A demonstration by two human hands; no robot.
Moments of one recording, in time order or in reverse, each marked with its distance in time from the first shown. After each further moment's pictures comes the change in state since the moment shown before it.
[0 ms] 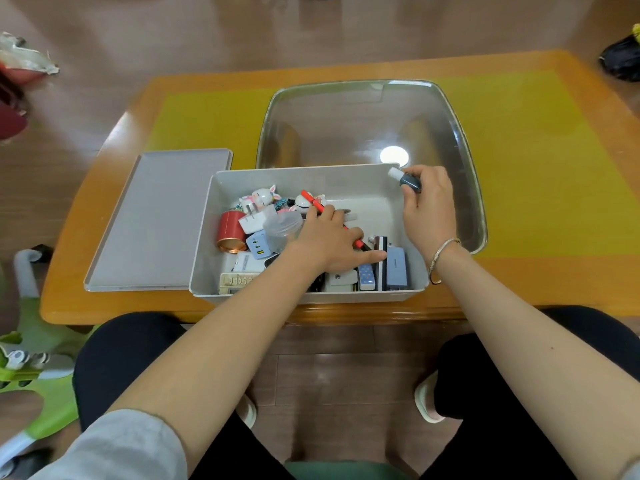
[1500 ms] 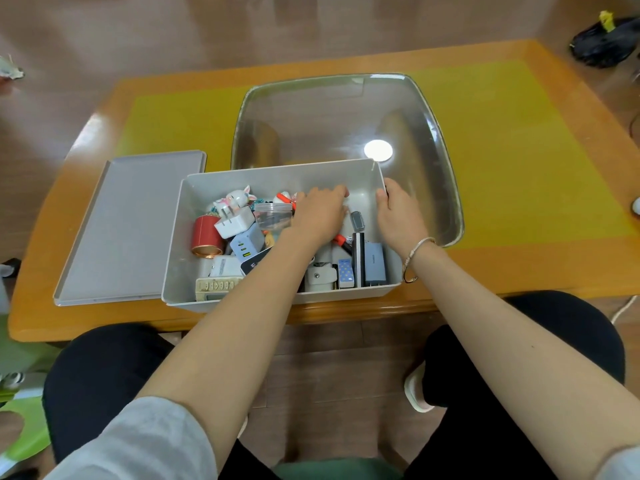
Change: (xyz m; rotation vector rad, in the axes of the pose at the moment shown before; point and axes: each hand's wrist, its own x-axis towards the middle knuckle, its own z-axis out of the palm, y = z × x) left_hand 0.050 0.007 -0.005 -0.384 0.321 -0.134; right_hand -0.007 -0.001 -0.001 -0.004 -0.271 0.179
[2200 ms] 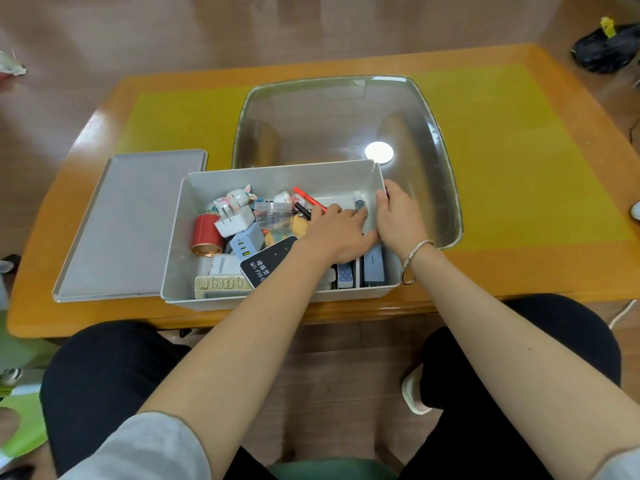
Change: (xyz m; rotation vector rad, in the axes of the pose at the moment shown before) left_hand -0.022 0.025 0.008 0.122 -0.230 0.097; right_hand -0.001 0.000 0.000 0.011 0.022 0.024
